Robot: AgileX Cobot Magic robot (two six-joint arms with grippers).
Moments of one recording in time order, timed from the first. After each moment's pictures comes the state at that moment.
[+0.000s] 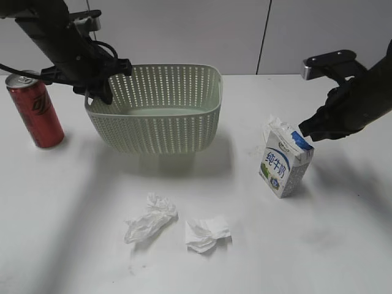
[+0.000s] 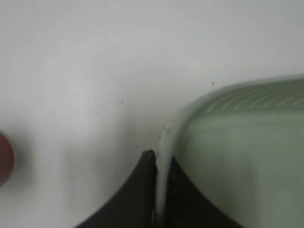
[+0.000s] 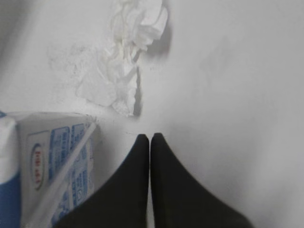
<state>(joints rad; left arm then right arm) -0.31 2.00 -1.54 -0.16 0.79 -0.10 0.21 1.77 -1.02 0.24 0.41 -0.34</state>
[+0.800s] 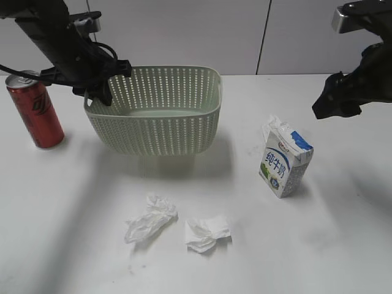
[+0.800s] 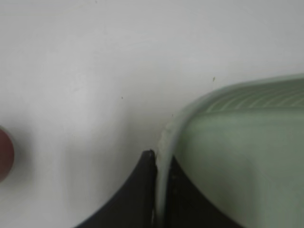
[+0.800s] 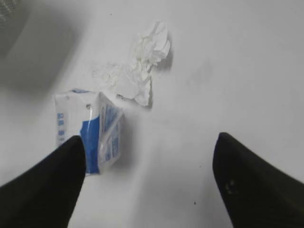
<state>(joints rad) -0.31 2.00 -1.54 -0.16 0.80 -0.10 0.21 1.51 -1.03 0.25 0.60 -0.33</state>
